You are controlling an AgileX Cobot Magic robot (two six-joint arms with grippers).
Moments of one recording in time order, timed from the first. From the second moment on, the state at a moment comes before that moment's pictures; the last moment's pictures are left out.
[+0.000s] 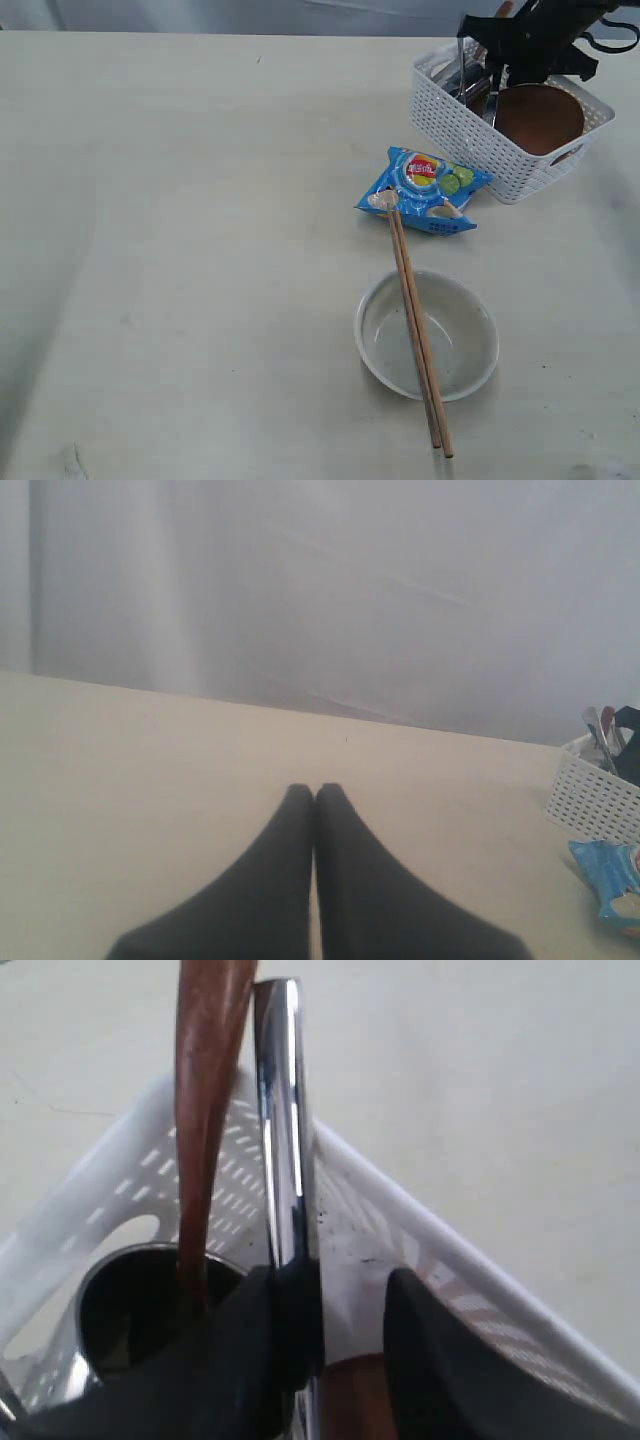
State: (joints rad) left arm -0.21 0.00 0.00 0.04 0.14 -0.29; right arm 0.08 2.25 -1.71 0.04 0.58 0.32
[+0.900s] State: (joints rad) left arm -0.21 0.00 0.00 0.04 0.14 -0.29; right arm 0.08 2.18 -1.71 0.05 0.65 0.31
